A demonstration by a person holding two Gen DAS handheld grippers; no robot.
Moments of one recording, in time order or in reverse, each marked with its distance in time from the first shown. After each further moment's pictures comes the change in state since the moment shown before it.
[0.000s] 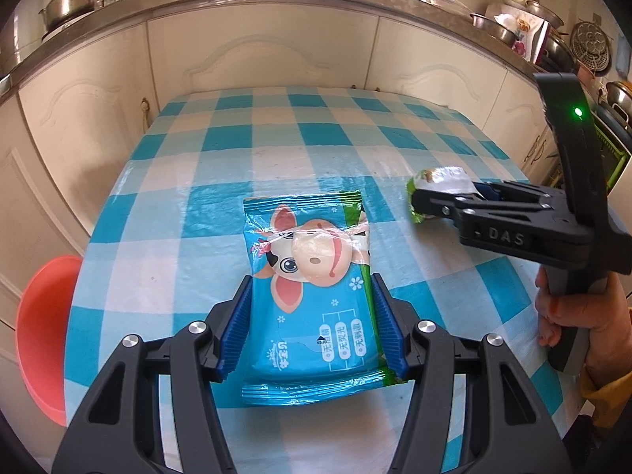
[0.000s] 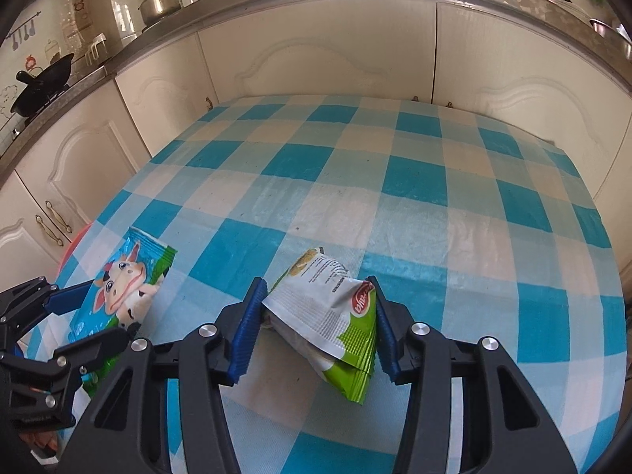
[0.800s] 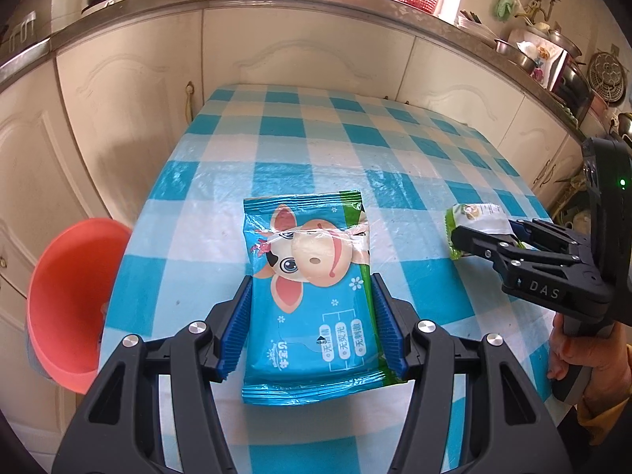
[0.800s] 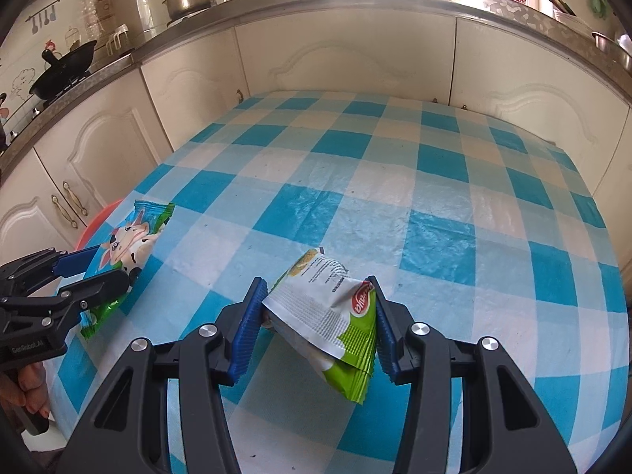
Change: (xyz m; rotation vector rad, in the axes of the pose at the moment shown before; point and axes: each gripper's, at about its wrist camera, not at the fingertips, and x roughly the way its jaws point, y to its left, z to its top) left arm -0.032 0.039 -0.027 -0.101 -0.023 0.025; right arm -0.029 0.040 -0.035 -0.039 -0.019 0.017
